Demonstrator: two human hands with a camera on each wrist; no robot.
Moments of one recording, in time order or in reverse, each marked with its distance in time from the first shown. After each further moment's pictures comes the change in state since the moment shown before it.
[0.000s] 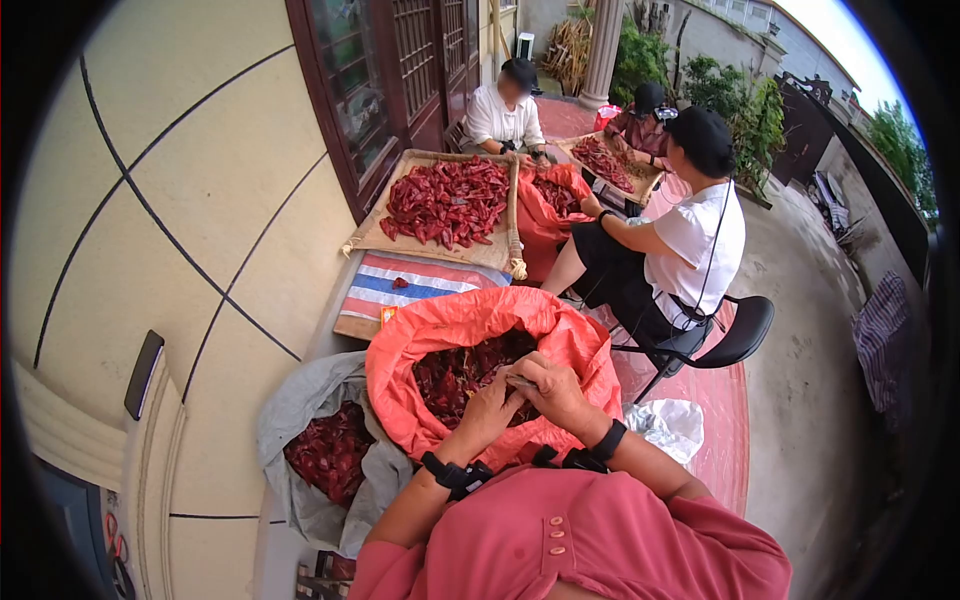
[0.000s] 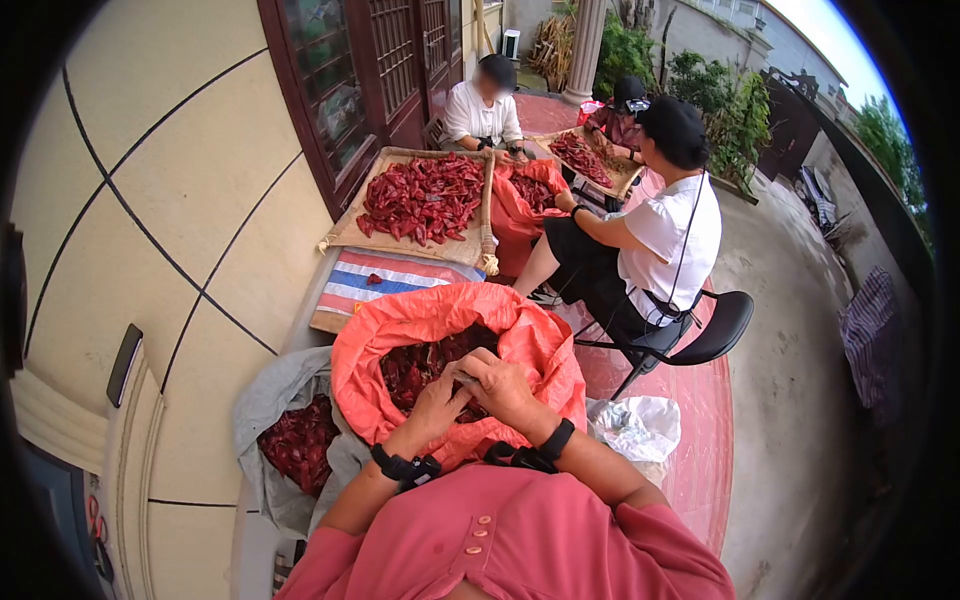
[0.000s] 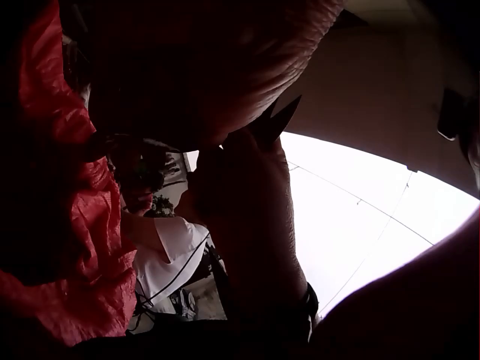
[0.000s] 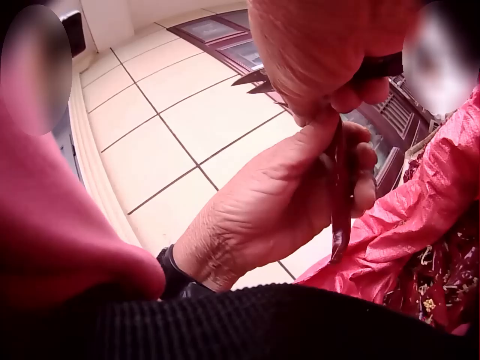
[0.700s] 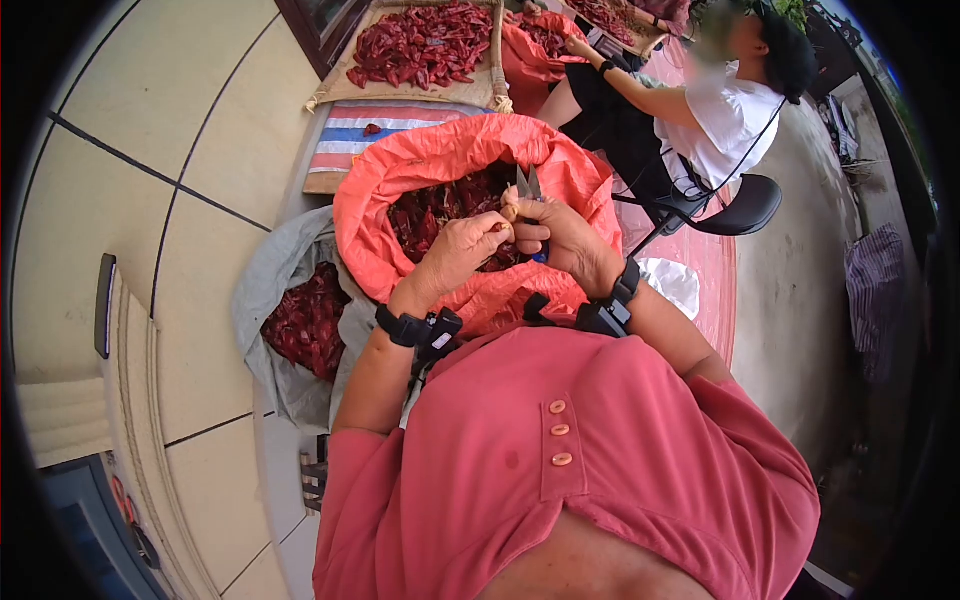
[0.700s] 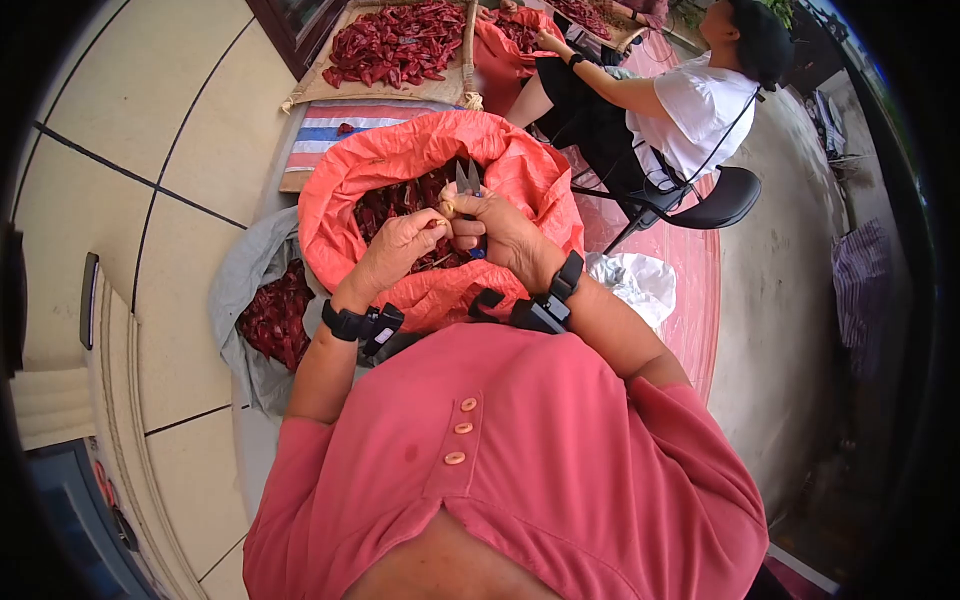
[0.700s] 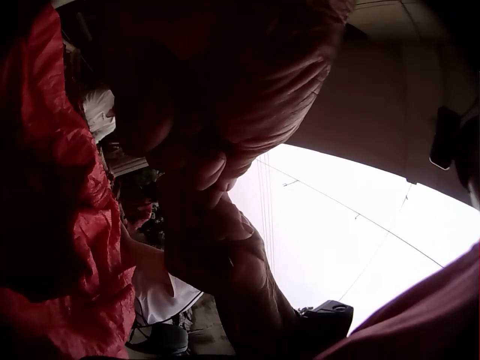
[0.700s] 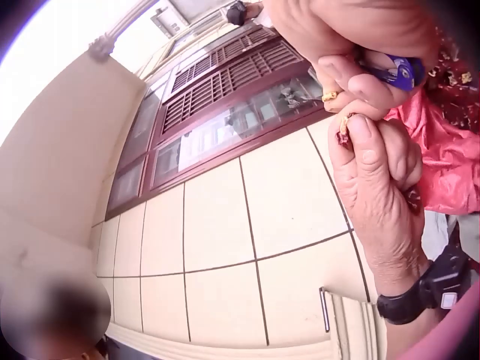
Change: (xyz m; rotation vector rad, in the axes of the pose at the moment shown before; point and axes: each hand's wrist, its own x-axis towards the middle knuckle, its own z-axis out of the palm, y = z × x) left_hand -0.006 -0.002 -0.029 -0.235 -0.225 0.064; right_hand -0.010 0.025 0.013 1.640 -0.207 0.879
